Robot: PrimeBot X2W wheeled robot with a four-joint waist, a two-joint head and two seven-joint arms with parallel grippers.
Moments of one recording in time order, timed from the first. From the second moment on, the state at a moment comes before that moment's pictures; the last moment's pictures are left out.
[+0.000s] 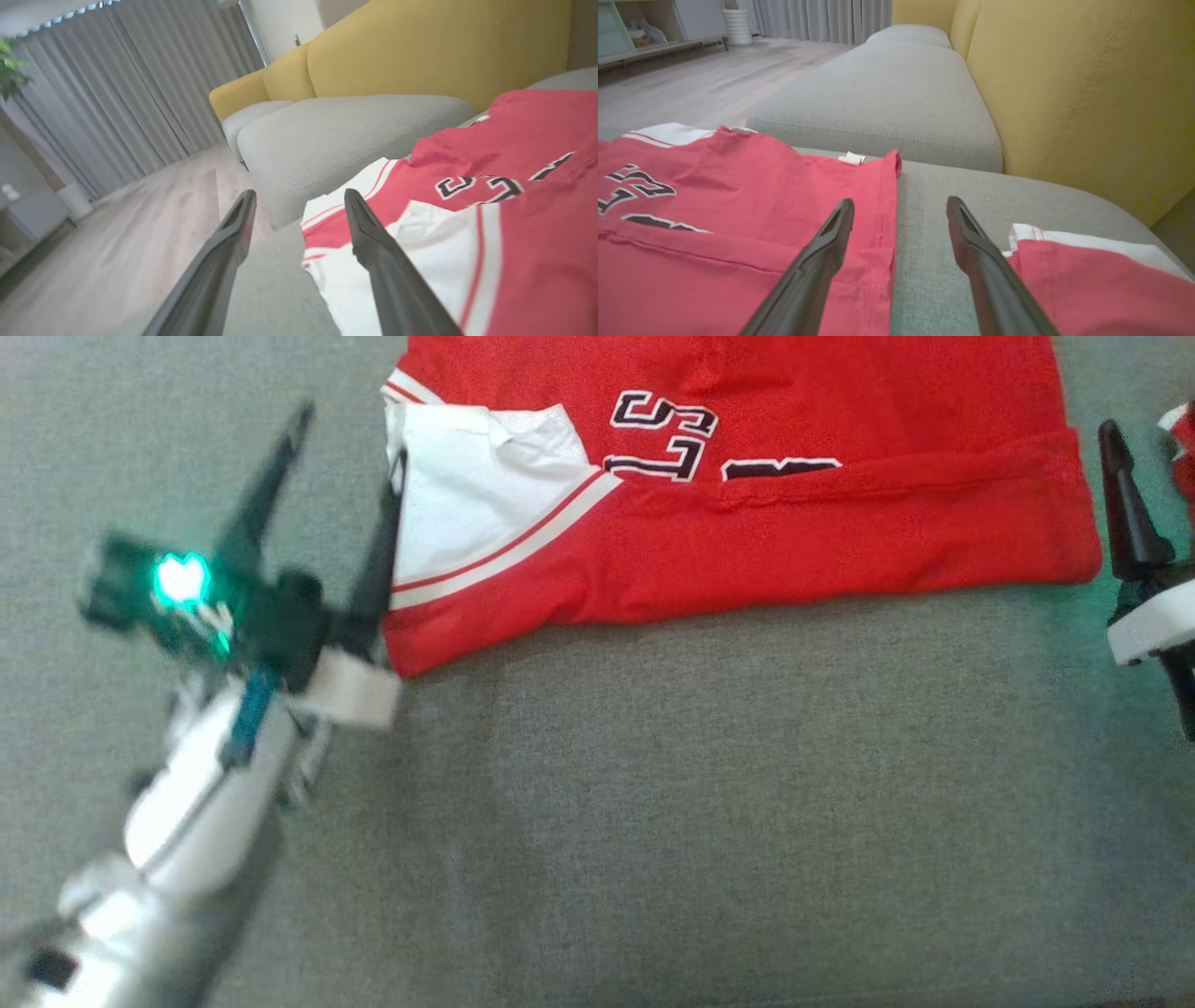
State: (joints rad) left arm -0.67 0.39 -0.59 0.34 -0.15 0.17 -0.26; right arm -0.60 -0.55 0.33 0.57 0.47 0.13 -0.25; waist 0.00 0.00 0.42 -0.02
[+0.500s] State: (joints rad) left arm -0.38 0.25 -0.55 0.43 -0.31 0.25 -0.20; right arm -0.44 -0.47 0.25 0.51 0.42 0.13 -0.25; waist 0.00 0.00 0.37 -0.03
